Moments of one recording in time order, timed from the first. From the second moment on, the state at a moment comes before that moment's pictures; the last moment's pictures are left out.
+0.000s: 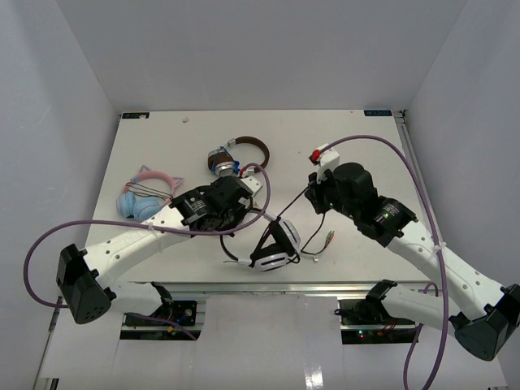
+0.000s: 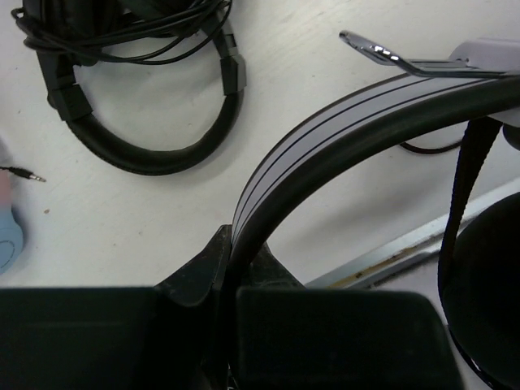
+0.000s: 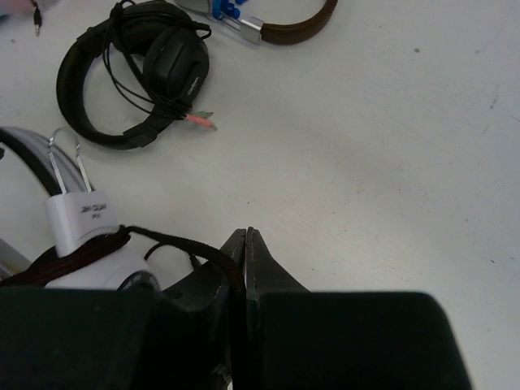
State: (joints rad) left arm -0.91 1.27 1.15 -0.89 -0.26 -0.17; right arm 0.74 1.01 1.01 -0.48 0.08 0.08
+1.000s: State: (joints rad) left arm -0.86 1.50 1.23 -0.87 -0.46 -0.35; right arm 0.96 0.96 0.69 -0.08 -0.23 0.23
